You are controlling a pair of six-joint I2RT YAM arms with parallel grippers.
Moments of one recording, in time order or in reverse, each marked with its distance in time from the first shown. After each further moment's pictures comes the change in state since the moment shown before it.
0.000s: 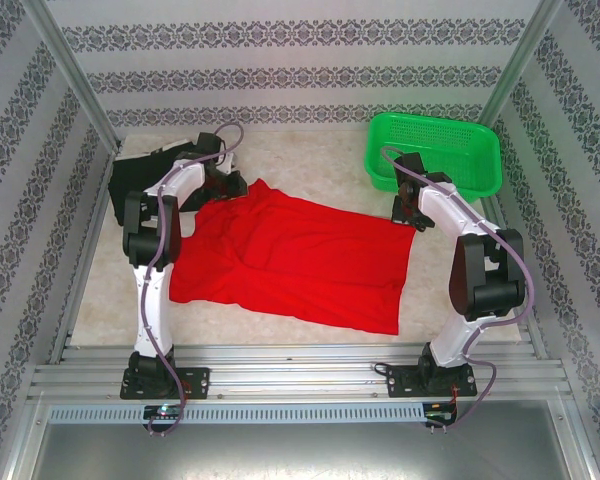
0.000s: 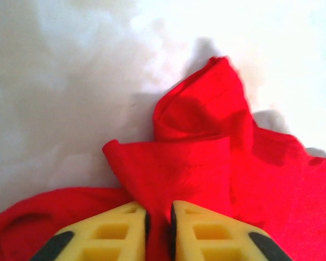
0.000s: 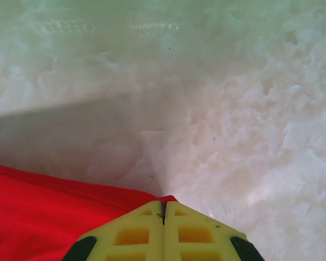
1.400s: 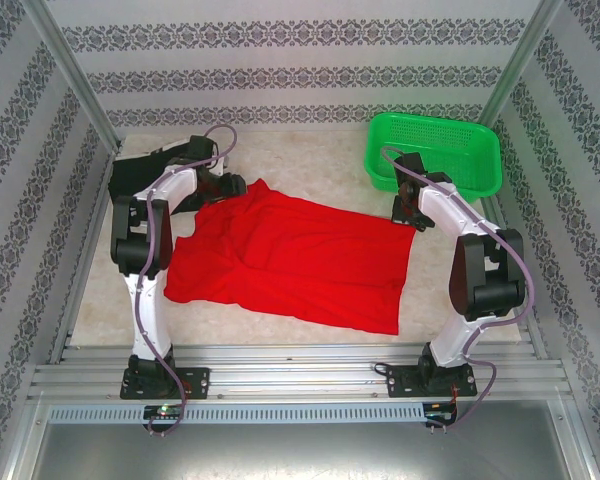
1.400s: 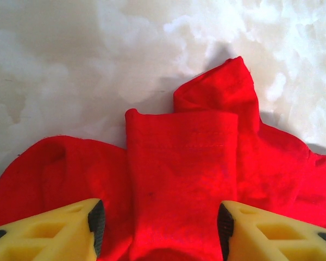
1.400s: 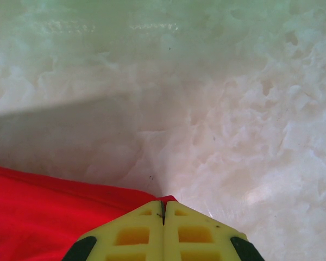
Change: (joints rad) left arm 0.021 -0.134 -0.196 0.108 -0.060 -0.014; right arm -0.002 0.000 0.000 0.001 0.000 0.000
